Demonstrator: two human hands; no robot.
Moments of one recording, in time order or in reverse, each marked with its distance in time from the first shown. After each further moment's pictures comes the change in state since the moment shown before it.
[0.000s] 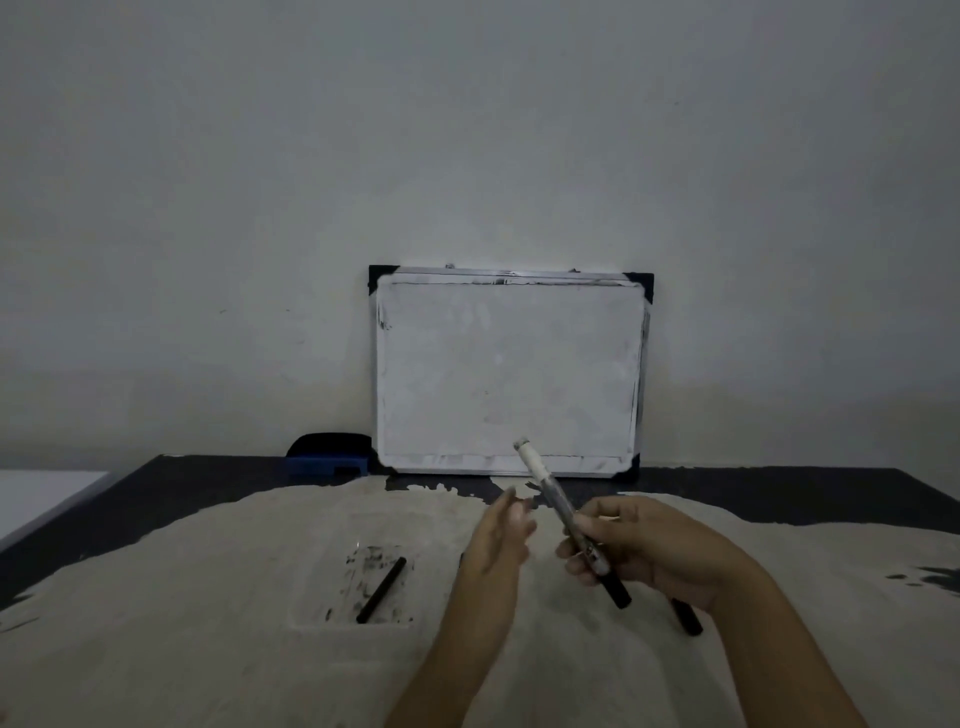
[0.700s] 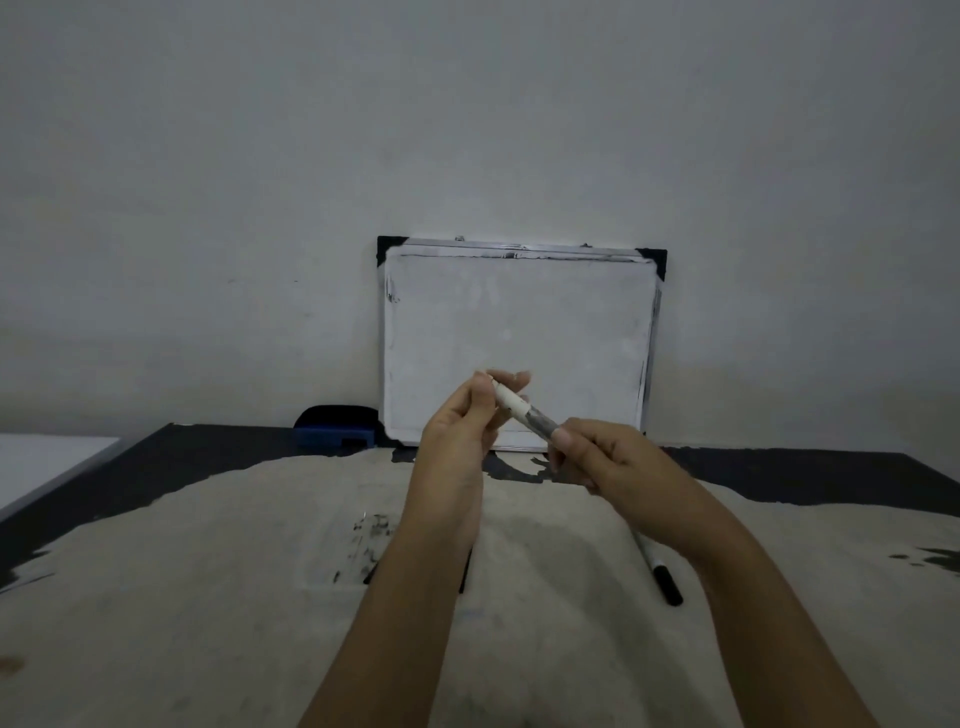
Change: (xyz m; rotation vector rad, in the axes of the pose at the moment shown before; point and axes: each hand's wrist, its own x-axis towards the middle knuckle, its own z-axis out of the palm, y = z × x) left_hand 0.020 0.081 -0.016 -0.306 0.064 0.129; right_hand -0.005 -0.029 0.039 -0.675 0.219 -0.439
